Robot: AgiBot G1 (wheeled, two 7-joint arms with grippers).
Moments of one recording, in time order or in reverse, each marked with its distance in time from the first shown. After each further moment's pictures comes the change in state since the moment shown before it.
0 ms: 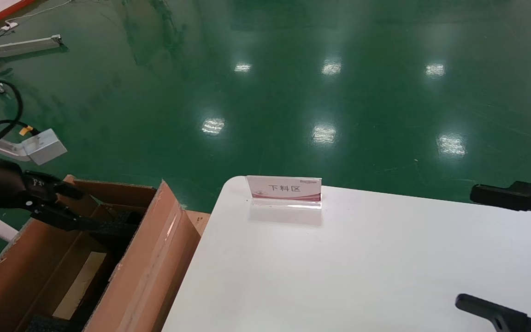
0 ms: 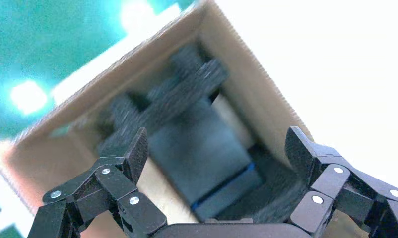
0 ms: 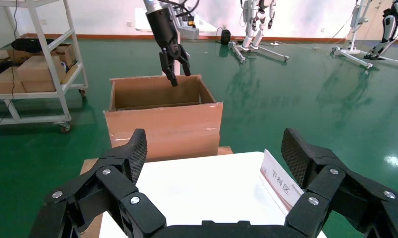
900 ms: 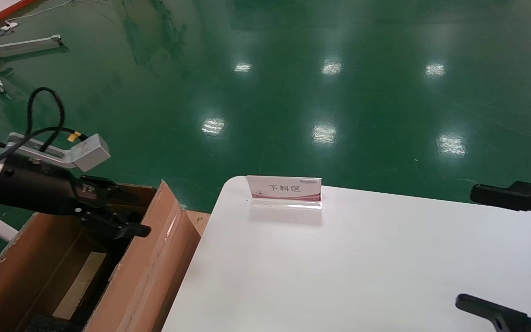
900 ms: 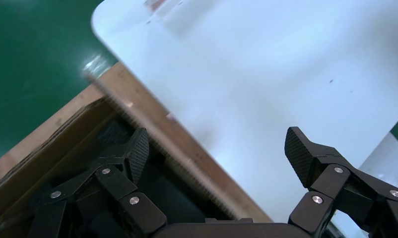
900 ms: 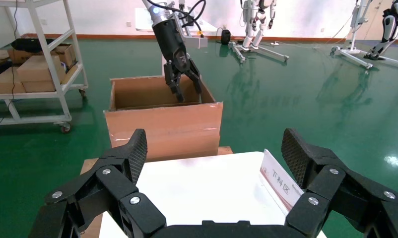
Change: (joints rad) left arm 0.129 -0.013 -0.271 -0.150 -0.001 0.007 0.046; right arm 0.000 0.000 0.000 0.000 0.000 0.000 0.000
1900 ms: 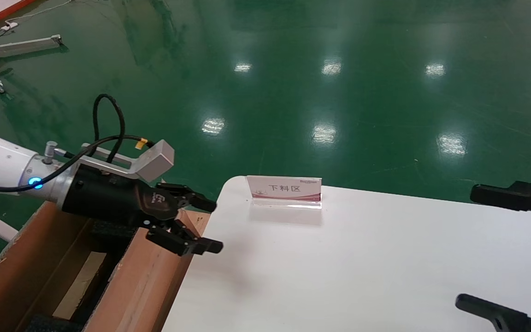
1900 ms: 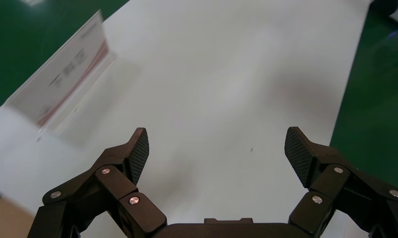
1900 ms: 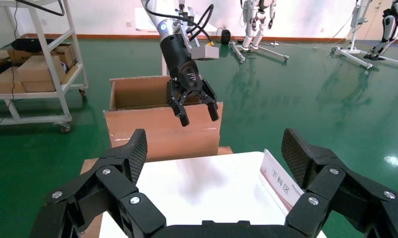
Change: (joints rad) left arm 0.280 0.023 -0.482 -0.264 0.034 -0.018 -0.024; right arm 0.000 0.000 0.000 0.000 0.000 0.000 0.000
